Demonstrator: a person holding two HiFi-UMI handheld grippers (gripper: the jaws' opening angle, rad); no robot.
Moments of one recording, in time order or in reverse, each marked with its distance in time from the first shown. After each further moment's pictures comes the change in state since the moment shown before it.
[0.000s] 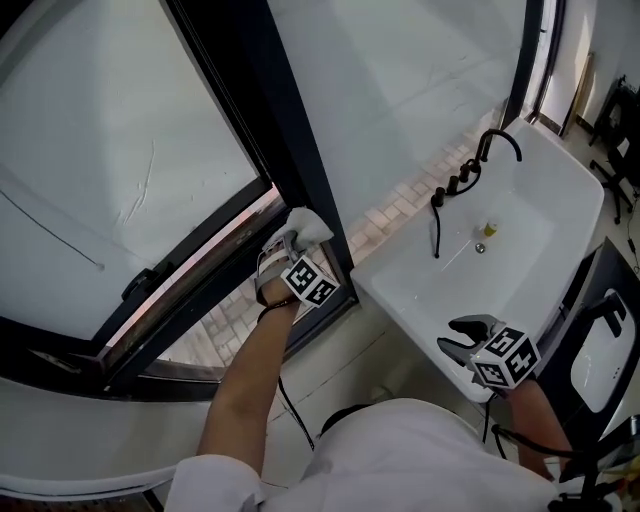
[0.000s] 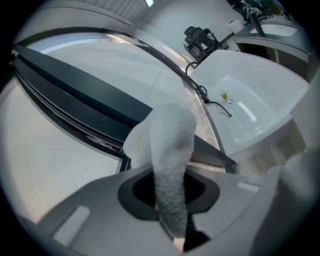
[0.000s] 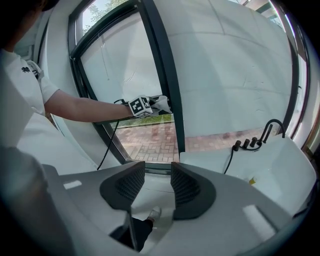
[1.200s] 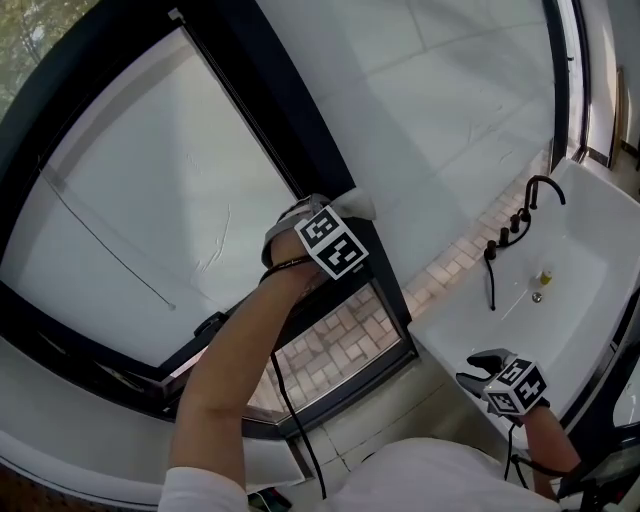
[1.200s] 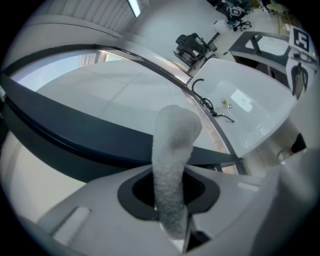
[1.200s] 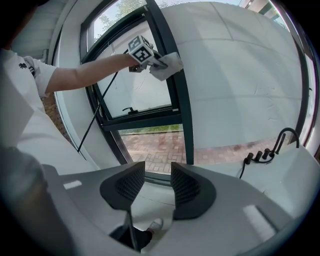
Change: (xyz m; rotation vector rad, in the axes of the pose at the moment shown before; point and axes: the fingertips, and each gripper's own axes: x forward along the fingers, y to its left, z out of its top) left arm -0.115 0.214 0.134 0.170 -0.055 -0.002; right arm 0.034 0.012 0.030 -0.064 -0.099 0.094
